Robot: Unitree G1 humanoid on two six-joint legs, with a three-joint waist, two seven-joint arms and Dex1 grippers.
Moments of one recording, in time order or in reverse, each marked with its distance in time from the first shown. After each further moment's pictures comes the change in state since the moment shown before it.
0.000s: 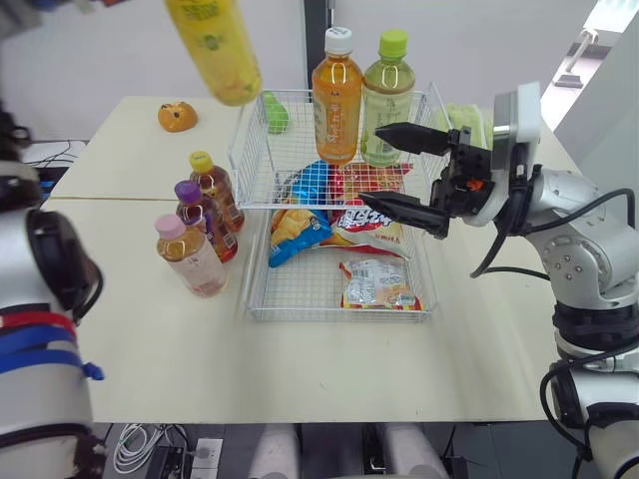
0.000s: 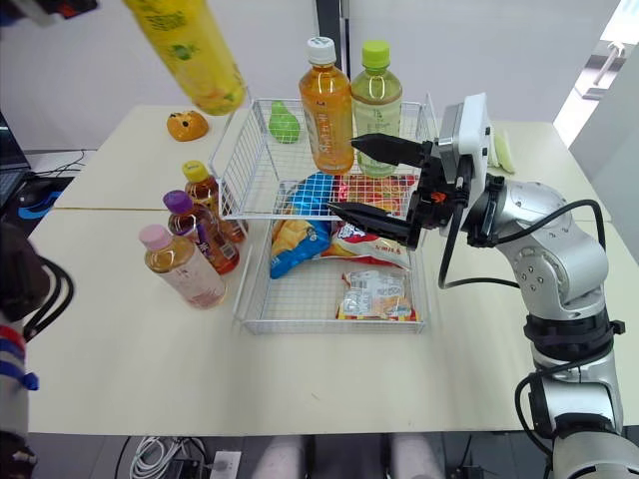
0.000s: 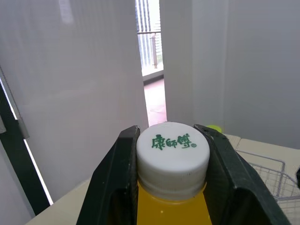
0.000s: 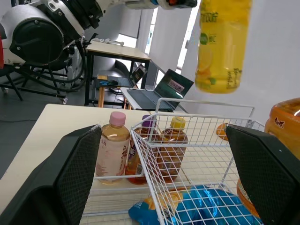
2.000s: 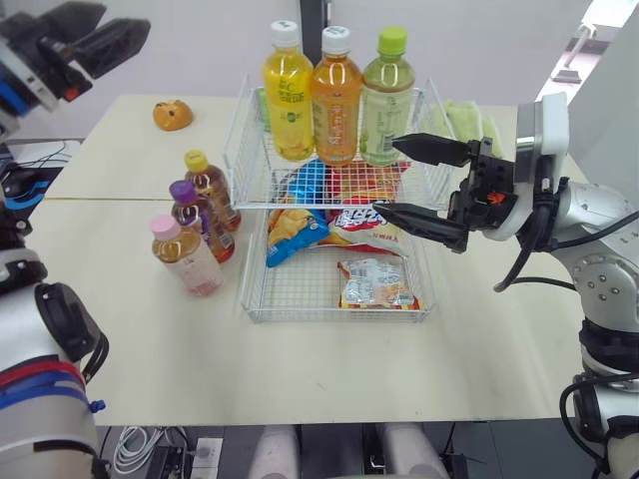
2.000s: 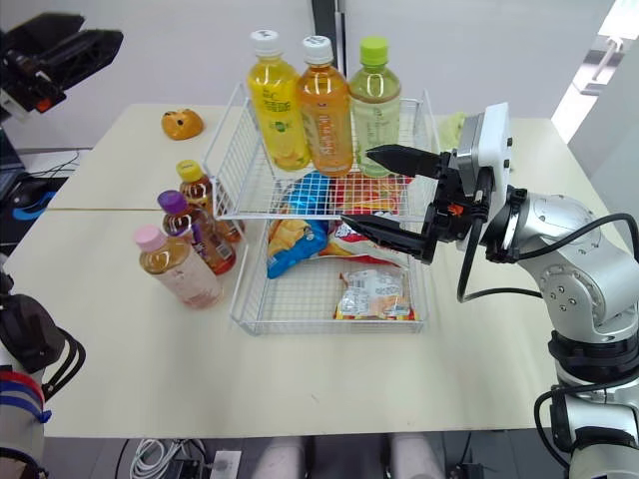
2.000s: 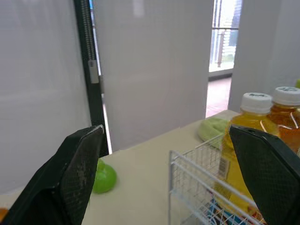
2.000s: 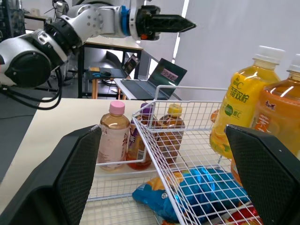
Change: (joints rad) left arm 0.569 0.109 0.393 -0.343 -0.005 0.023 0.166; right arm 0.056 -0.076 -0.032 -0.117 0.090 0.094 -0.045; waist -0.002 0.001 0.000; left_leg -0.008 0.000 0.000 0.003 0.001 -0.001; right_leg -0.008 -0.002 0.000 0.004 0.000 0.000
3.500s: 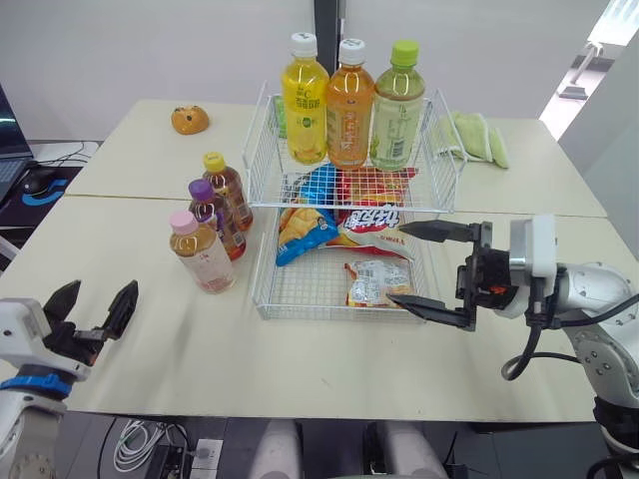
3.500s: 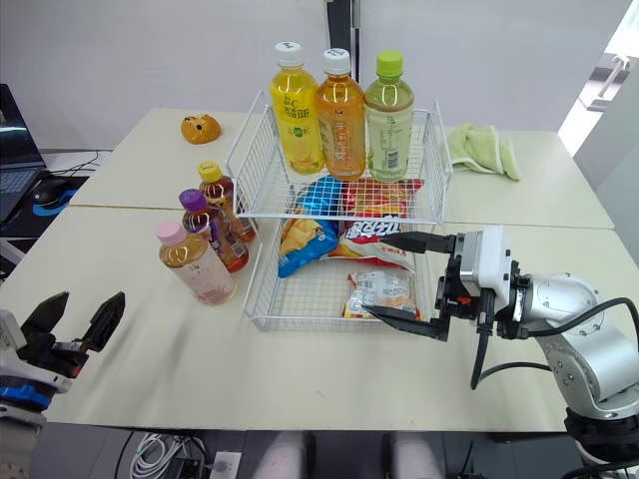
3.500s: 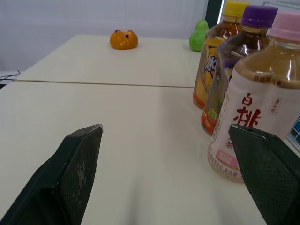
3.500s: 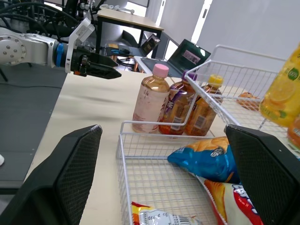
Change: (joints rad) left arm 1.359 -0.518 0.311 -0.851 -0.170 -0.242 0.438; right arm 0.442 -0.056 -0.011 -0.162 -0.120 -0.253 0.136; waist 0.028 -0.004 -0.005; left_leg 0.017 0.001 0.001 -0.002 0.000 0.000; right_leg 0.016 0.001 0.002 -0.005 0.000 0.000
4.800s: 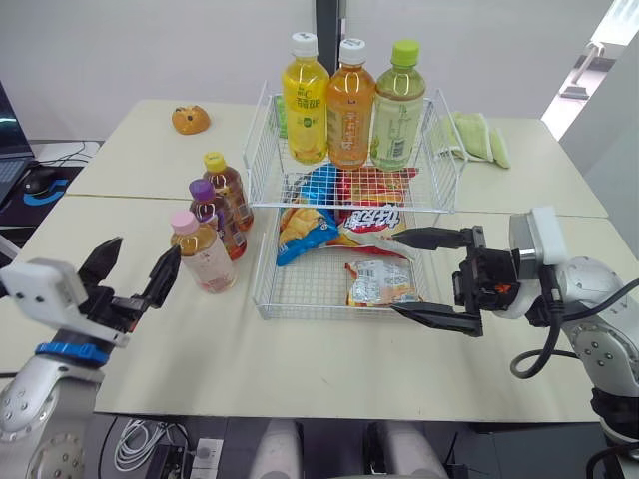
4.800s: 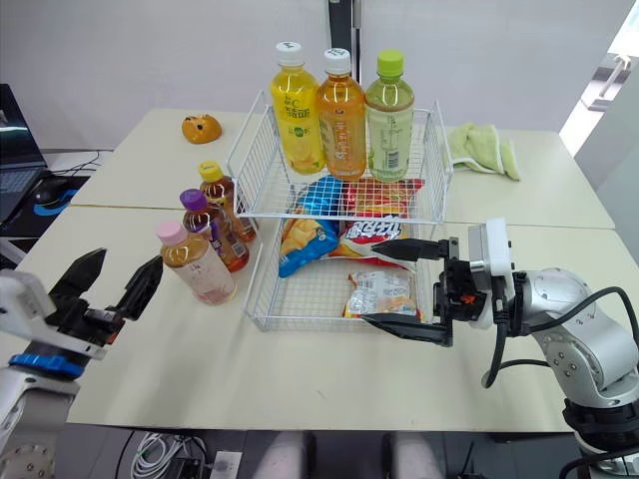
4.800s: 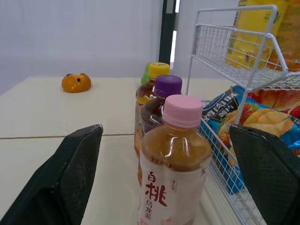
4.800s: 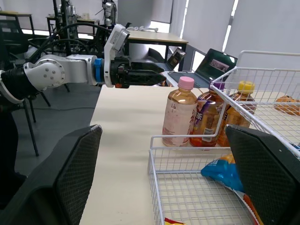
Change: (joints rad) left arm -0.125 0.078 -0.182 -0.186 -0.091 0.031 0.178; right arm -0.061 -0.002 0.006 0.052 0.154 0.075 0.023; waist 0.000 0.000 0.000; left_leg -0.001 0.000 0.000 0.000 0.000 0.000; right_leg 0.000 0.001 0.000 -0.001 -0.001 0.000
